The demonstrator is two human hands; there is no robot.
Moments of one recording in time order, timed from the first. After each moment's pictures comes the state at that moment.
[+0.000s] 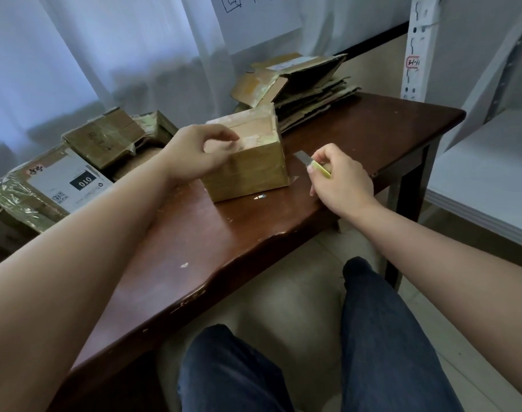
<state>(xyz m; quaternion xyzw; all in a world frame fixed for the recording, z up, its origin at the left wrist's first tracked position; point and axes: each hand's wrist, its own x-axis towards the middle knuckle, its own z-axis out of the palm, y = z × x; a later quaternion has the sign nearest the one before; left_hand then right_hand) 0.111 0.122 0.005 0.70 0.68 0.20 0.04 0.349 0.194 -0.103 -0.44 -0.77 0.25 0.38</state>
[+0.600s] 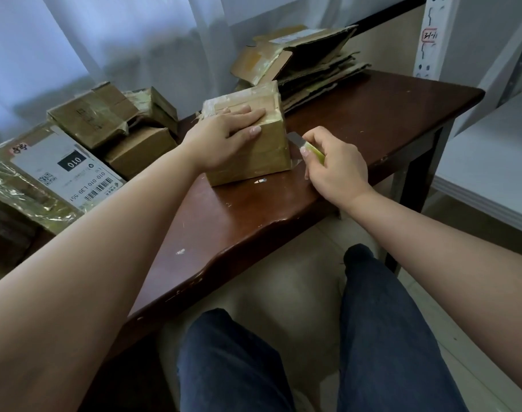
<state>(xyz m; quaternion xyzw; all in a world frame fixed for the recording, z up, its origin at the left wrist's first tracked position) 0.114 0.156 -0.028 0.71 0.69 0.12 0.01 0.333 0.198 -0.115 -0.37 -0.80 0.21 0.43</state>
